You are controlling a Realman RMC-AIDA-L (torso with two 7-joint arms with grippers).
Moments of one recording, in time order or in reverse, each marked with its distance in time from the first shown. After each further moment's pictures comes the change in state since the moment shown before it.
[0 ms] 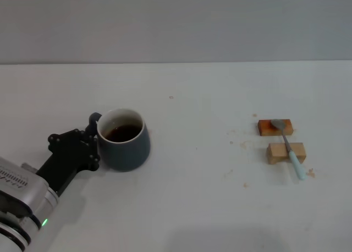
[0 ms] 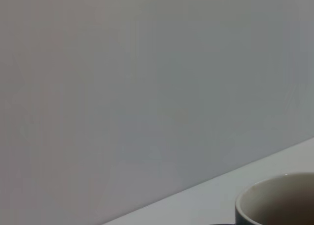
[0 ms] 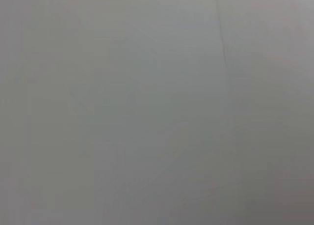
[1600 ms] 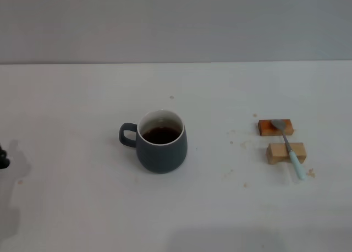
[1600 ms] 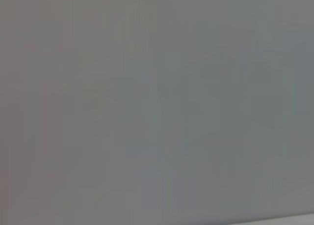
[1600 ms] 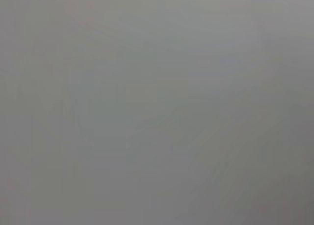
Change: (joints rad) left arm 0.156 0.008 -0.340 0.021 -0.010 0.128 -0.007; right arm 0.015 -0.001 -0.177 0.116 -0.011 -0.066 0.000
